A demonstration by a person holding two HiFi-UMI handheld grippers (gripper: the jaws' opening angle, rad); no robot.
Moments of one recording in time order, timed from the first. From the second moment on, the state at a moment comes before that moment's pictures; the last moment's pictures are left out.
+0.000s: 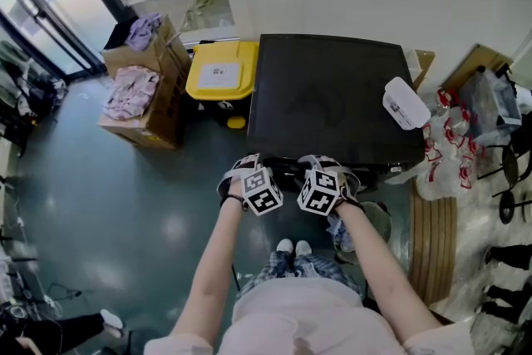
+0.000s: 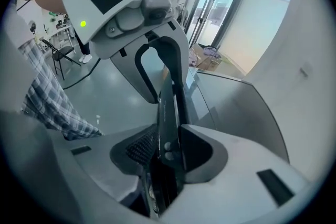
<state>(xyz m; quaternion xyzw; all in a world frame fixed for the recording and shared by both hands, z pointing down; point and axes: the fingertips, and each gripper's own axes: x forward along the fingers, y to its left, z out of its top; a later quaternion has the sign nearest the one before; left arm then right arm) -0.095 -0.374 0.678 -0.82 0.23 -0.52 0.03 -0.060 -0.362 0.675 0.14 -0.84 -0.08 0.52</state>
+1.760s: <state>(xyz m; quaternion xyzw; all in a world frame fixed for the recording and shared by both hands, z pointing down) -0.101 -0.335 0.682 -0.79 0.20 -0.57 0.10 -0.065 -0.322 0.677 0.13 -0.83 -0.07 0.53</state>
